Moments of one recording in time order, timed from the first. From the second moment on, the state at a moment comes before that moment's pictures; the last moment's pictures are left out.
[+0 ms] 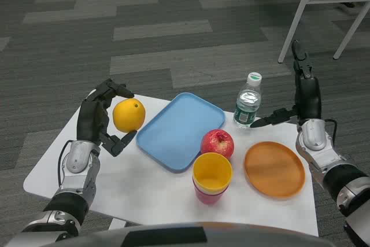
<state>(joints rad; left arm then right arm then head) -0.35 0.04 0.08 0.86 -0.07 -0.81 -0.11 -0.36 -0.61 0.46 0.79 0.45 -0.81 -0.43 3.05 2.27</state>
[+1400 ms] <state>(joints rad) -0.56 -0.03 -0.13 1.03 0.10 -0.62 0.10 -0.34 -0.60 0.47 0.74 0.46 -0.81 -0.43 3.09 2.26</state>
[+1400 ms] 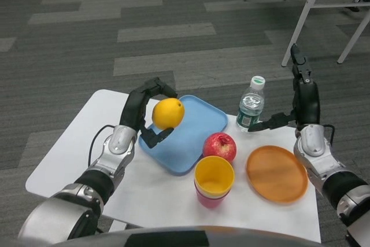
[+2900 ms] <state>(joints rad) -0.69 -0.07 -0.24 1.27 0.10 -0.43 0.11 -0.34 -0.59 0.47 0.75 0.46 -0.81 -0.43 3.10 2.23</state>
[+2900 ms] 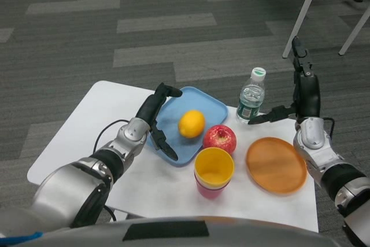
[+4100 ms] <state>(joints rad) -0.19 0.09 -0.01 0.35 -0.11 -0.51 -0.12 -0.35 -0.59 0.48 0.77 0.46 -0.81 -0.43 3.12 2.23</state>
